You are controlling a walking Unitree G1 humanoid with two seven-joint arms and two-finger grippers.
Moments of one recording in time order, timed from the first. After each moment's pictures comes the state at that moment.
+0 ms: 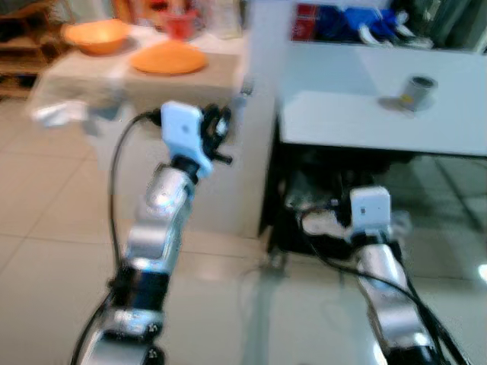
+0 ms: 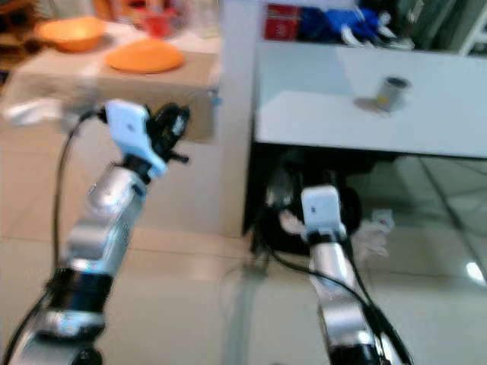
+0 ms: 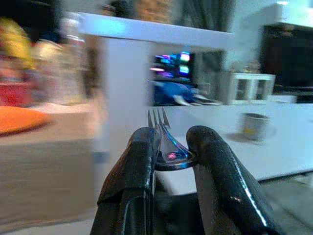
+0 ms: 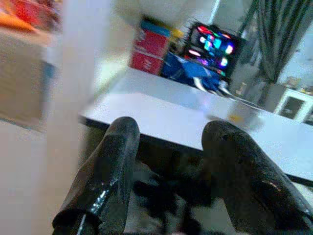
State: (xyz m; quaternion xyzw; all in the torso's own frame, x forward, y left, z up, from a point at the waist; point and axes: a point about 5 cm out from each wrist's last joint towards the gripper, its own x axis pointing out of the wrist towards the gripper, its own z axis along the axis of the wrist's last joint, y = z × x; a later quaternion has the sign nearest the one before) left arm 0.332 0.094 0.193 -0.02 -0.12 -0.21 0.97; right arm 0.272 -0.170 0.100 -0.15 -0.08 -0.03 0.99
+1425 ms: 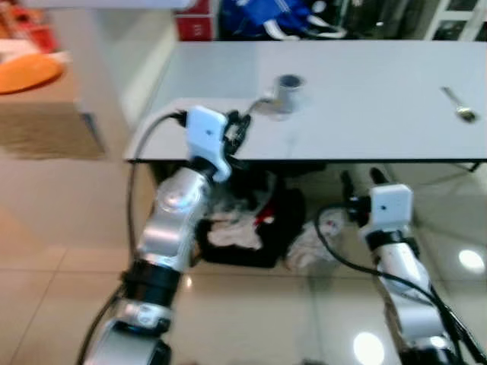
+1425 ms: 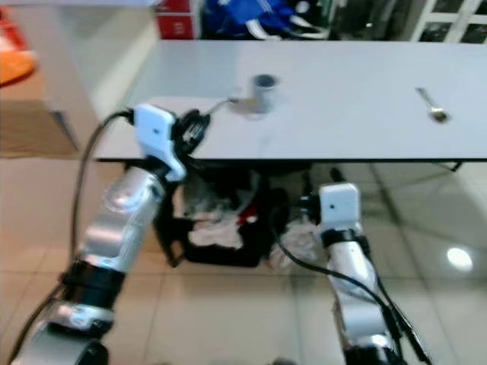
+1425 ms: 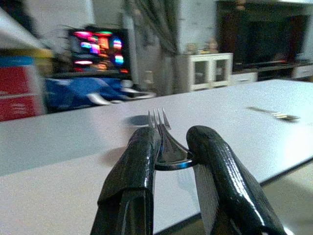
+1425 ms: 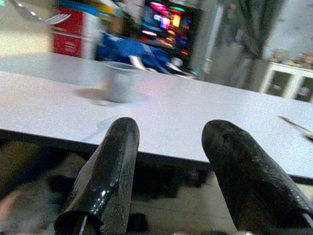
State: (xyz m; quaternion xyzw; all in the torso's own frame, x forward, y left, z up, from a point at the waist) left arm 0.335 0.072 0.187 0.00 -0.12 -0.25 0.96; right arm 0.271 -0.189 0.110 -0.11 -0.07 -0.02 0.99
